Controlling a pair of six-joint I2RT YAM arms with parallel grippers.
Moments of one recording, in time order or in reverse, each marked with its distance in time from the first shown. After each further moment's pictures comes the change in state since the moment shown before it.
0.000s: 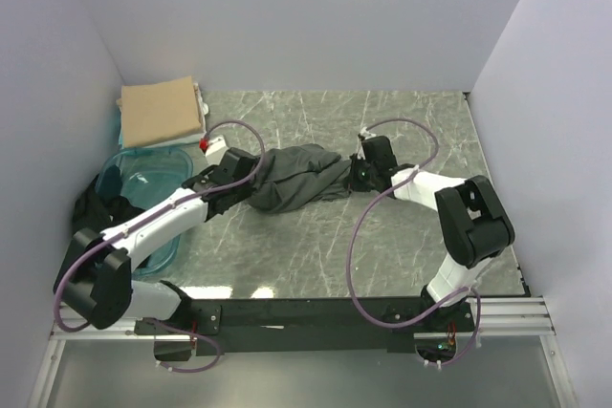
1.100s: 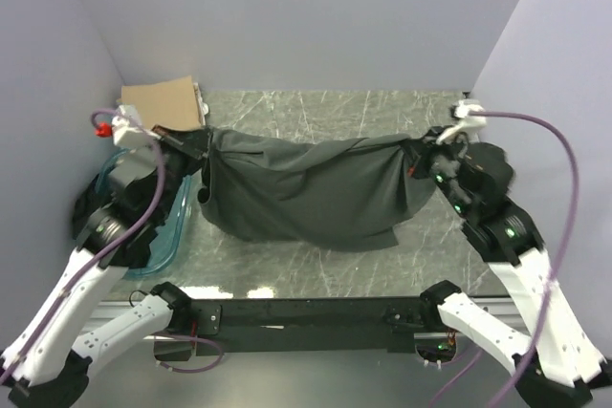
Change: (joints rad) left arm 0.000 -0.571 0.255 -0.019 -0.026 0.028; right arm 0.074 -0.914 0.280 -0.496 0.251 -0.134
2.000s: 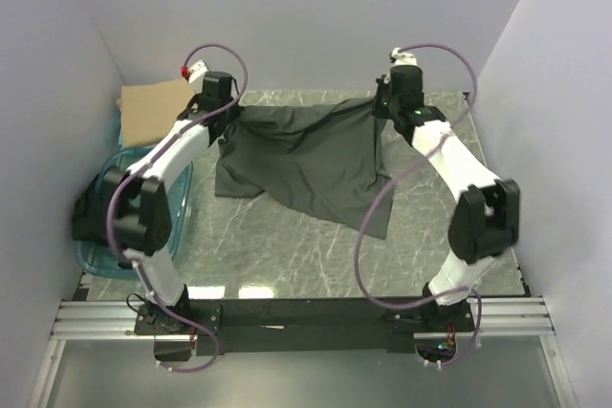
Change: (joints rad) left arm 0.294 1.081 0.414 0.167 0.109 0.122; right arm -0.210 0.962 0.317 0.272 -0.040 -0.015
